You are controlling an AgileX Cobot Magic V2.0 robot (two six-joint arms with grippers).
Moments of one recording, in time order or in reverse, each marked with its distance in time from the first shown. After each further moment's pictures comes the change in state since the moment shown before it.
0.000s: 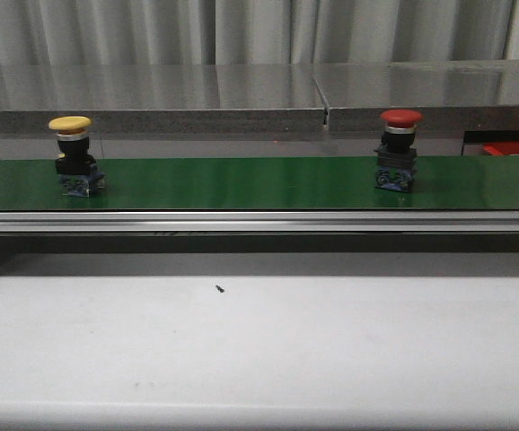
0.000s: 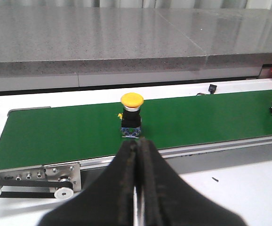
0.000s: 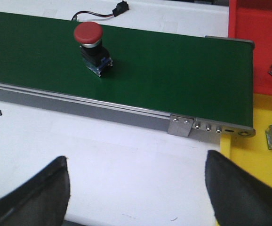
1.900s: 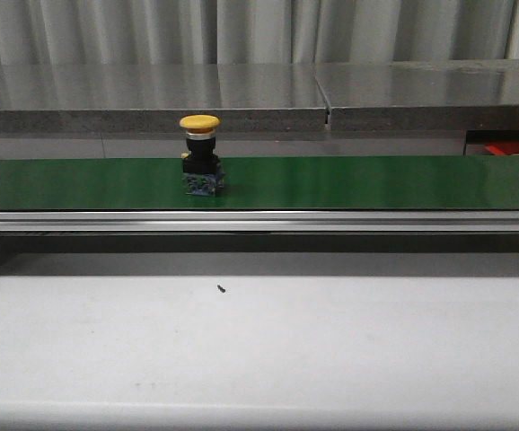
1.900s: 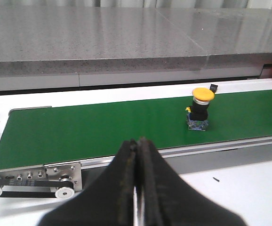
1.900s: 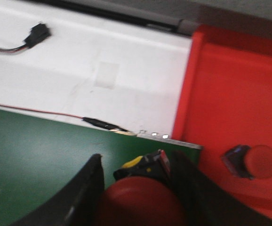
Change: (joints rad) left arm 0.000 0.000 0.000 0.000 0.001 0.000; right arm -0.031 1.007 -1.040 -0.224 0.228 0.092
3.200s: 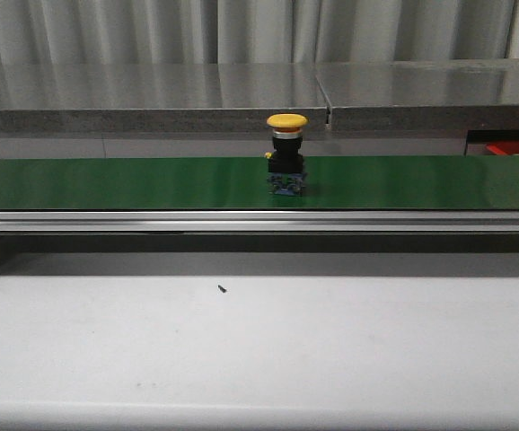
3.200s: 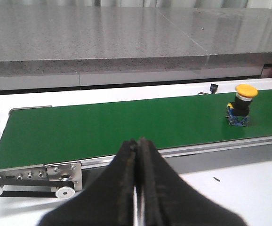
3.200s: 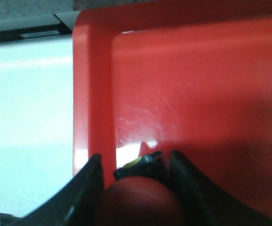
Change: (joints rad) left arm 0.000 0.000 0.000 0.000 0.002 0.000; right arm -0.202 0.545 -0.380 0.197 -0.036 -0.009
